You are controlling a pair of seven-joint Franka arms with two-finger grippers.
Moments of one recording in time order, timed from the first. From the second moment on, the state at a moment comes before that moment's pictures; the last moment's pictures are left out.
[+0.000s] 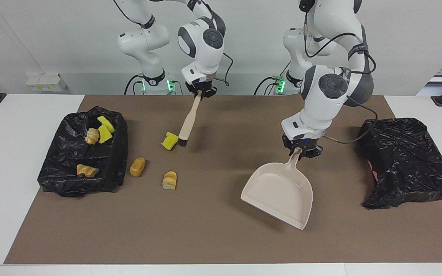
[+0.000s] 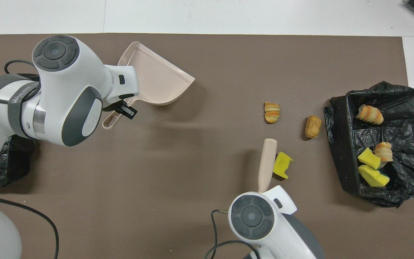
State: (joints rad) left arm -0.37 0.30 0.03 -1.62 0.01 1.91 0.41; right arm 0.40 -0.18 0.25 -2.29 -0.02 1.79 0.91
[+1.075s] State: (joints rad) left arm -0.43 0.16 0.01 -1.94 0.04 2.00 1.03; right arm -0.03 -0.01 0.26 -2.22 -0.31 1.78 0.52
